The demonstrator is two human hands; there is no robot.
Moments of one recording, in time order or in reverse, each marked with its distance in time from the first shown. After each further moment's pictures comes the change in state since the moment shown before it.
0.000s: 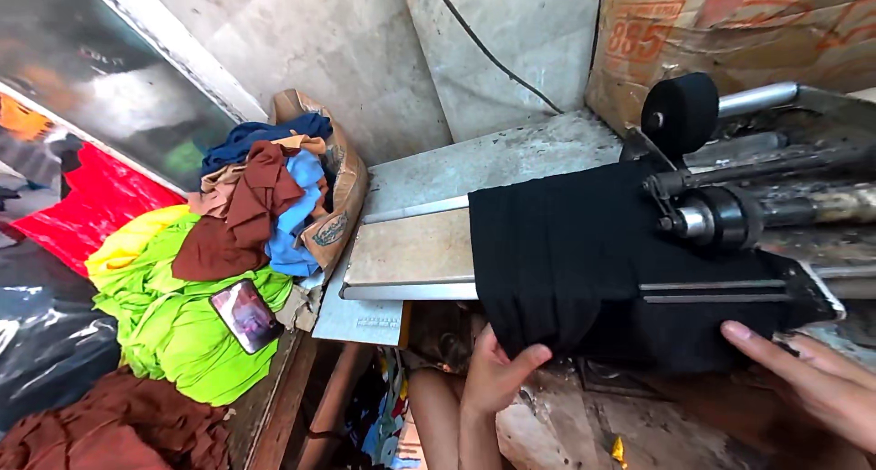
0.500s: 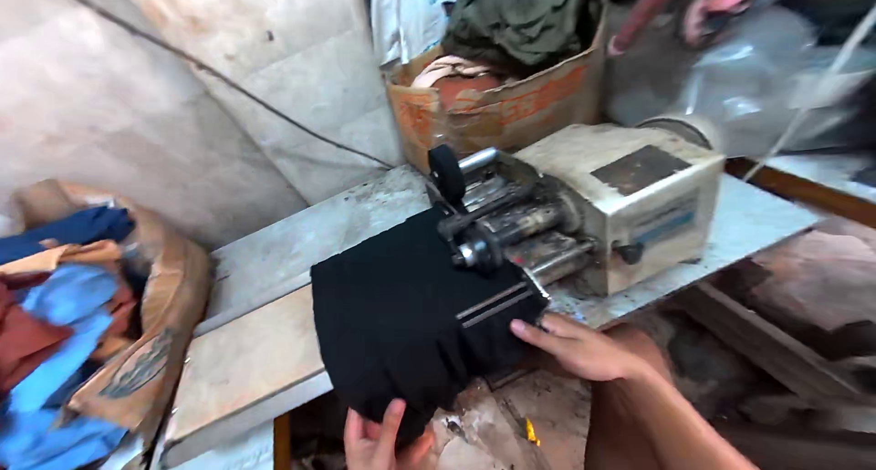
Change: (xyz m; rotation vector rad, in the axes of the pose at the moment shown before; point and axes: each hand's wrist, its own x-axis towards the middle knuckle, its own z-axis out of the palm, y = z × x) left_hand -0.002 0.001 0.004 0.055 0.190 0.050; right_hand 0.002 -0.011 -0.005 -0.179 -0.105 0.054
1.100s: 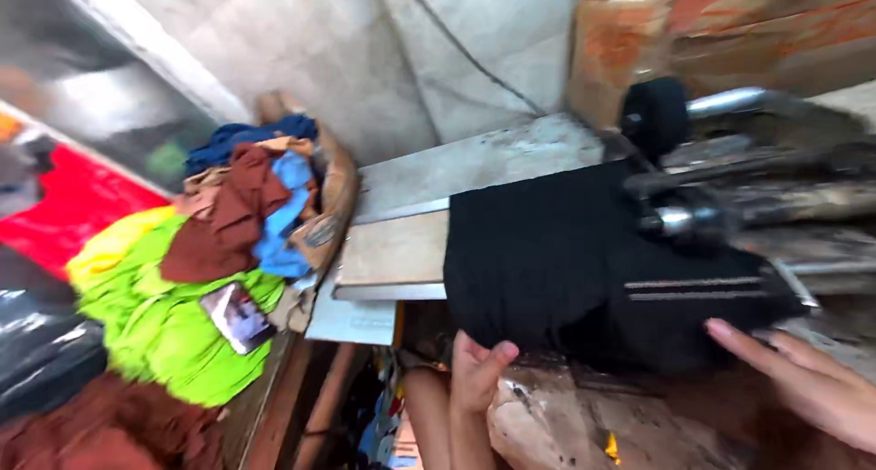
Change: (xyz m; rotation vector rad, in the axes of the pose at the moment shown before) left_hand -0.001 0.000 -0.011 -0.193 -0.107 0.036; right_hand -0.006 0.007 0.013 0.082 0.168 -0.039
